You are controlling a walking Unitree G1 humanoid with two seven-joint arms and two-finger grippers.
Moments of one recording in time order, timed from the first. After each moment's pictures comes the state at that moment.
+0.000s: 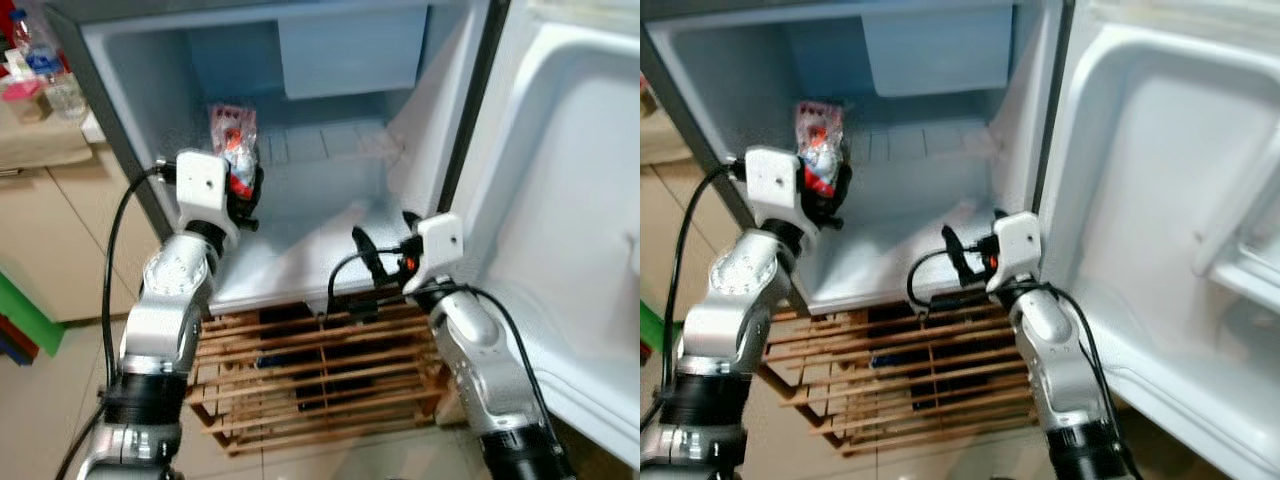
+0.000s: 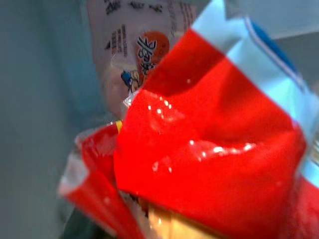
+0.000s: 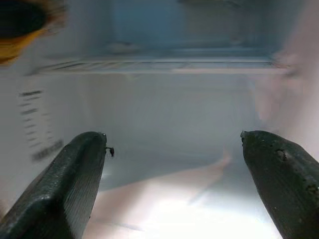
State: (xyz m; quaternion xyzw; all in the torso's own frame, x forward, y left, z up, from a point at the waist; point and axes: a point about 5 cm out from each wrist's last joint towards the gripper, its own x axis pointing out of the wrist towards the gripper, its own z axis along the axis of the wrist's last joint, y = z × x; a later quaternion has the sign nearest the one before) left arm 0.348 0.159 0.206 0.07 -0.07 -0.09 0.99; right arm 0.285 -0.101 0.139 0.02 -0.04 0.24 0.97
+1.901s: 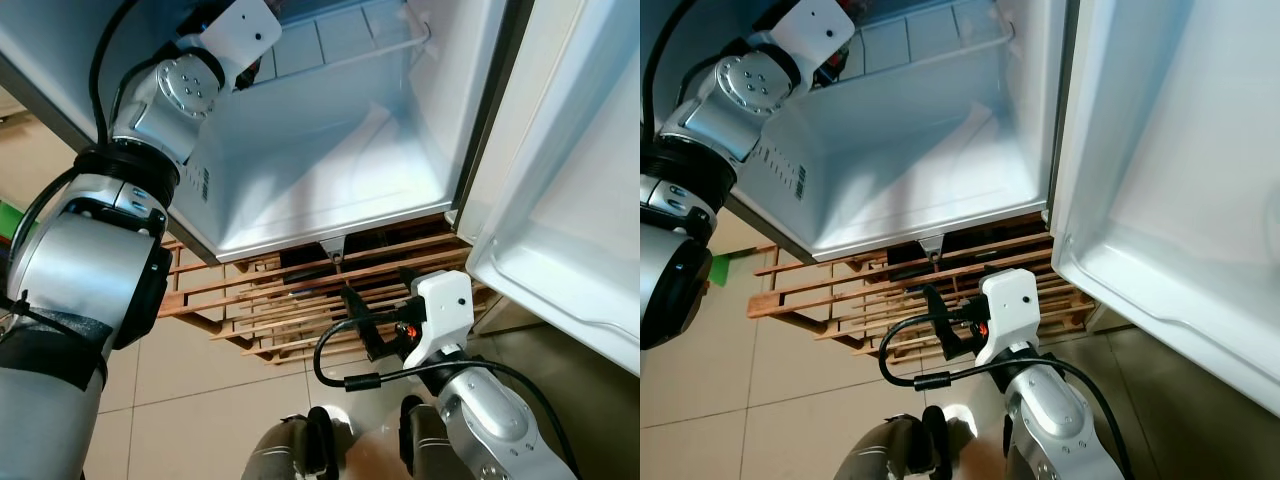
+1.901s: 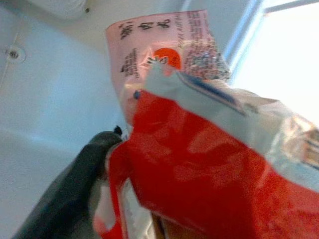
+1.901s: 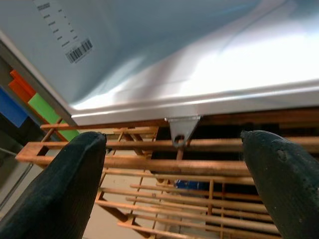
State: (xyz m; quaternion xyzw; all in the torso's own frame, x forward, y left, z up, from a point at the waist) left arm 0.428 0.158 0.322 0.43 -0.08 -0.05 0.90; right arm 0.207 -0.089 0.144 0.03 0.04 0.22 0.97
